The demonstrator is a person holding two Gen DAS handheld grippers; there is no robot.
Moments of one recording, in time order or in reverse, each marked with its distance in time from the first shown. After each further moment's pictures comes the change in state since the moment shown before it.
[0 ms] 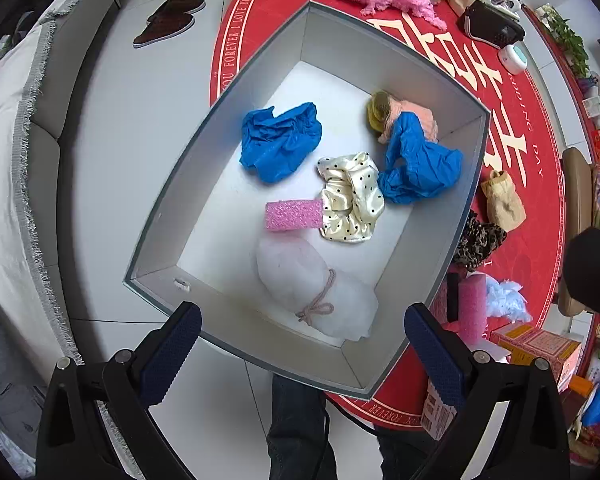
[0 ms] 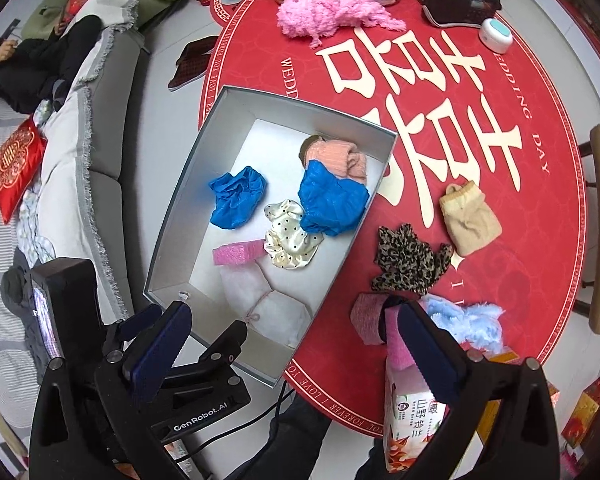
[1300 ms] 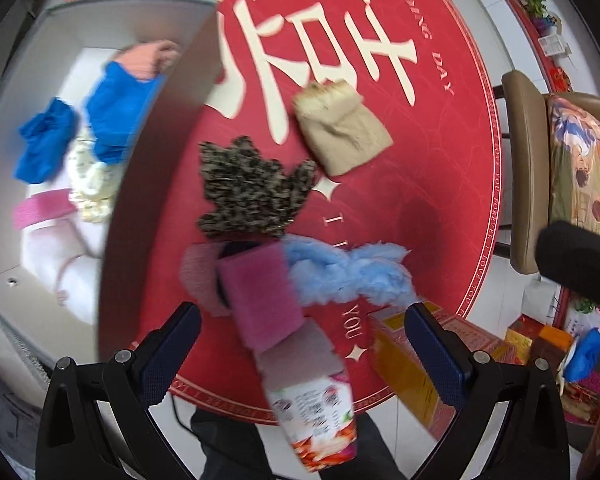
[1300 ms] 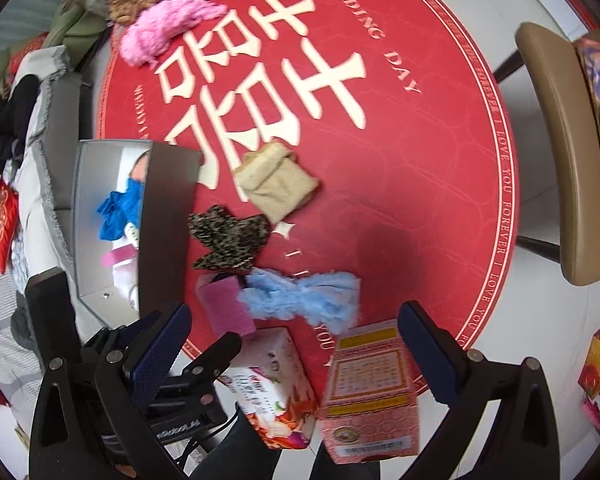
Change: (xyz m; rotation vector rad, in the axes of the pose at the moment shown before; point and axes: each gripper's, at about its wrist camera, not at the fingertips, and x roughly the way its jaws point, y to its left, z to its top) left arm 0.041 -0.205 -0.016 0.134 0.135 -0.130; right arm -0.022 -0.228 -0.017 0.208 0.081 -0.002
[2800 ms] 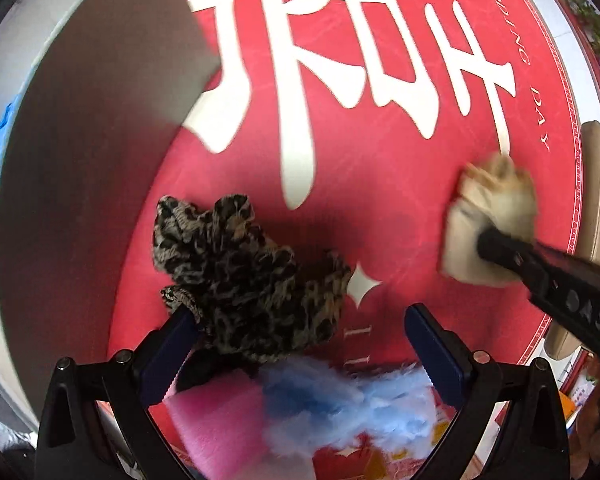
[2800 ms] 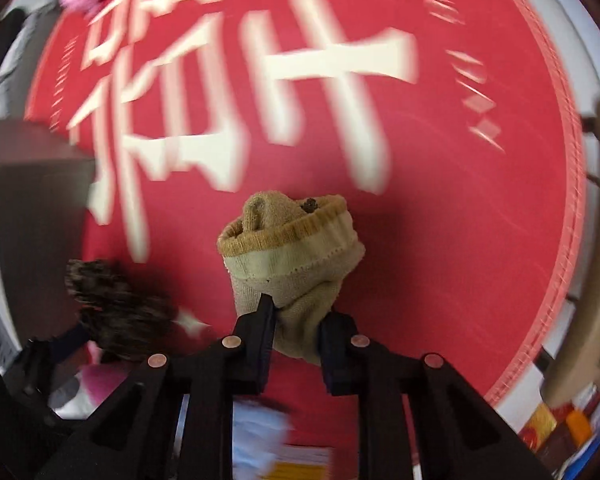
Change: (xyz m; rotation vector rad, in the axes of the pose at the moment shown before) left arm 0.100 0.008 0.063 -0.180 0.008 0.133; right arm 0.131 -0.034 0.094 -0.189 0.095 -0.114
